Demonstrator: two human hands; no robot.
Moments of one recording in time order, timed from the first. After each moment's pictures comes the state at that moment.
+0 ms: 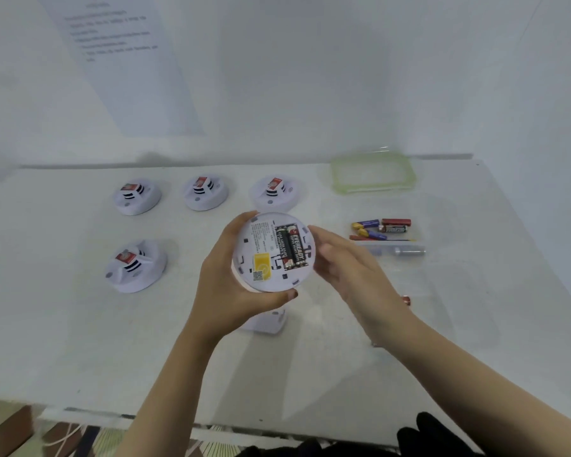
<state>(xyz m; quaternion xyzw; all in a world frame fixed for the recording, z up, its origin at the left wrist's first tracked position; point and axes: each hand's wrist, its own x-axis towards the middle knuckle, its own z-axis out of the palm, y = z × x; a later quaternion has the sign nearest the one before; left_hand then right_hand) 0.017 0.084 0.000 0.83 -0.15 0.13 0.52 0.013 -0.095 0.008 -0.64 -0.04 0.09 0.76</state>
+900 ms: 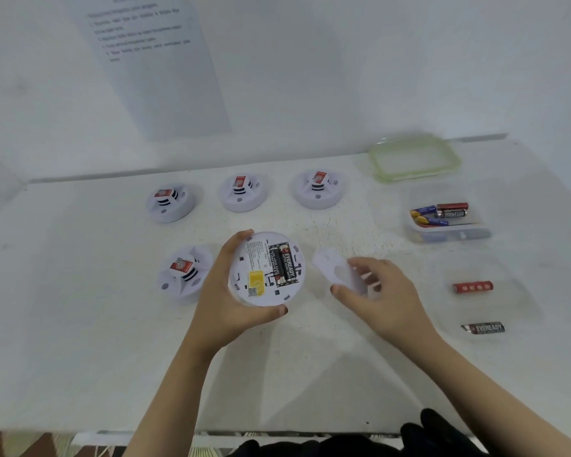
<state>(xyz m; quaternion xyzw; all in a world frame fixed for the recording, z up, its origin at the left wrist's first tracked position) 0.030 0.211 -0.029 0.83 -0.13 0.03 0.55 0.007 -0.021 -0.043 -0.88 0.03 -0.07 0.47</state>
